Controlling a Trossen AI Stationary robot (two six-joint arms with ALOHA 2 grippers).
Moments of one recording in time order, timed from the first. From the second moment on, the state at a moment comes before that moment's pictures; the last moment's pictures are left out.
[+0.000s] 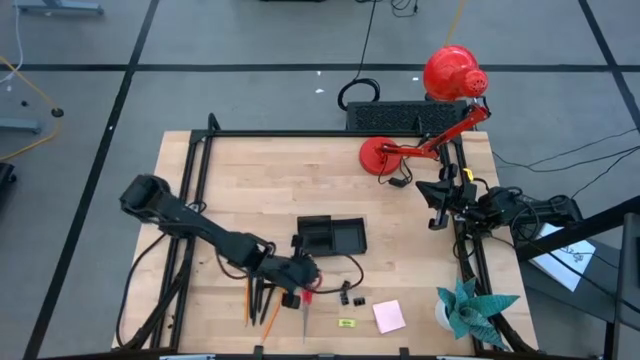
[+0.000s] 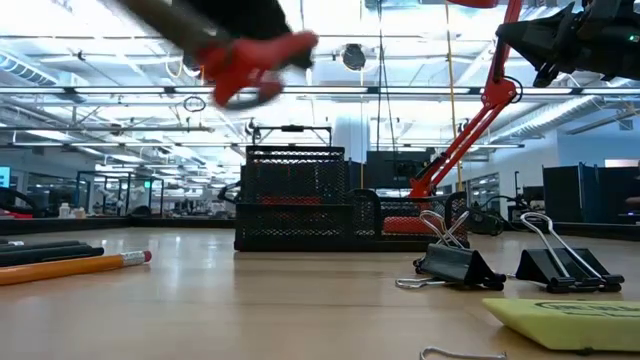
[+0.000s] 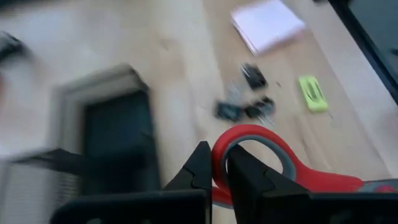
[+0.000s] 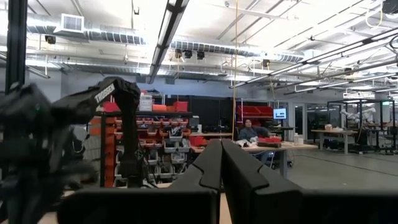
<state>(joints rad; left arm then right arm) -0.45 1.70 1.20 -0.27 -0.31 -0.10 0.07 0.07 0.02 0.48 0.34 -0.15</state>
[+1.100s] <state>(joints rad) -0.35 1.64 1.20 -0.10 -1.28 0.48 0.07 0.07 0.02 0.47 0.34 -0.14</state>
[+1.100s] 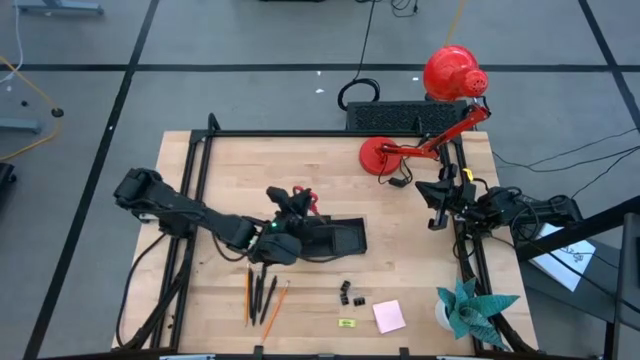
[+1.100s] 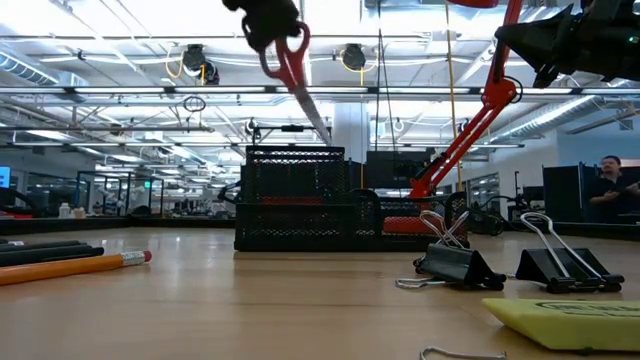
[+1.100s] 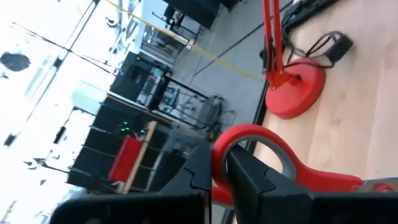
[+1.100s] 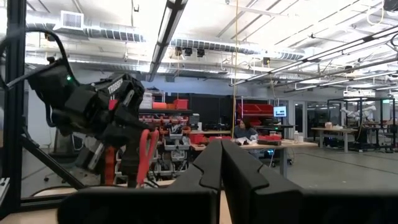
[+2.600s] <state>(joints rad) -0.37 1.90 1.20 -0.06 -1.26 0.48 0.07 0.07 0.02 0.46 0.34 -0.15</state>
